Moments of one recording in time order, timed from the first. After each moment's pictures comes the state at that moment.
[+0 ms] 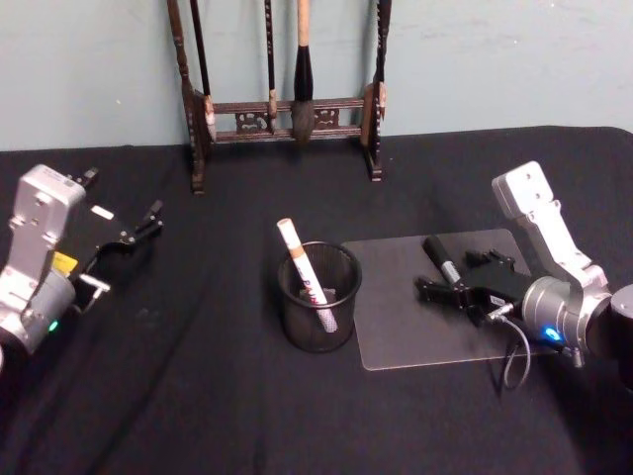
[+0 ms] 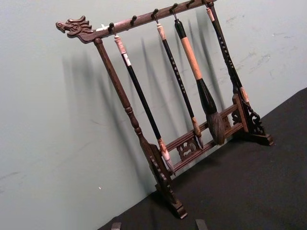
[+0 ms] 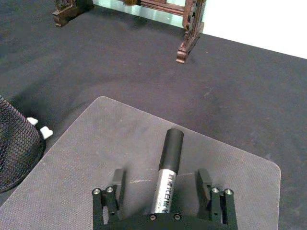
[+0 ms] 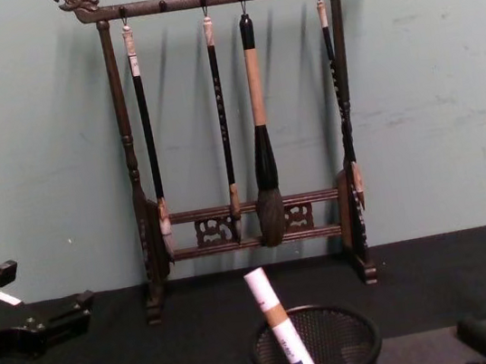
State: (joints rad) left arm -0.20 0.60 0.45 -1.41 -0.25 -0.12 0.03; right arm 0.20 0.41 -0.30 -1.45 0.24 0.47 0.33
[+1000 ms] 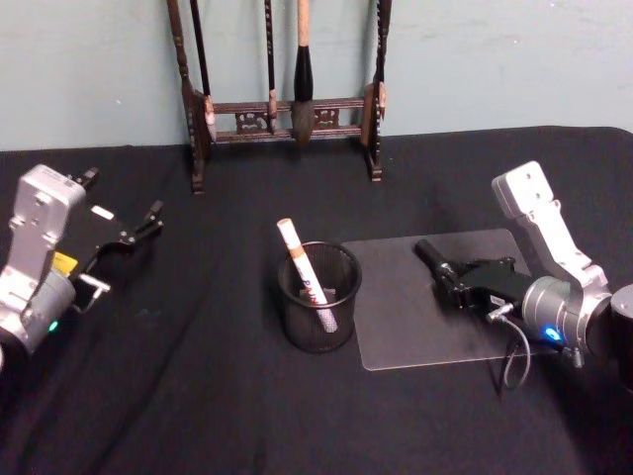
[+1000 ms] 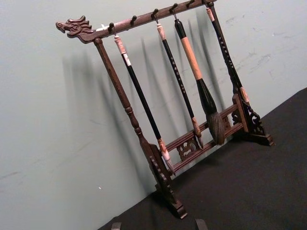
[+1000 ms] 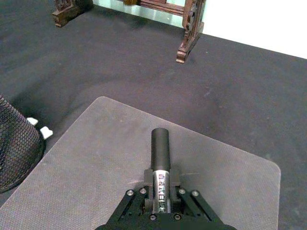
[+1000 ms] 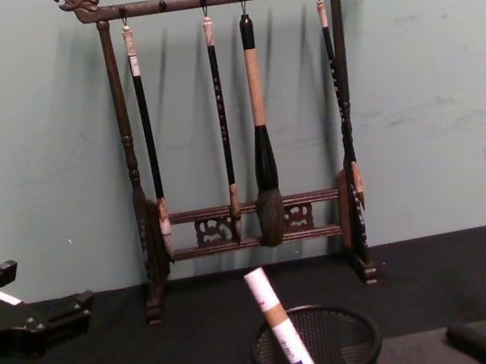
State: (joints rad) left arm -0.20 0.60 0.45 -1.41 -0.25 -0.12 0.03; right arm 0.20 0.41 -0.30 -1.45 0.24 0.47 0.33
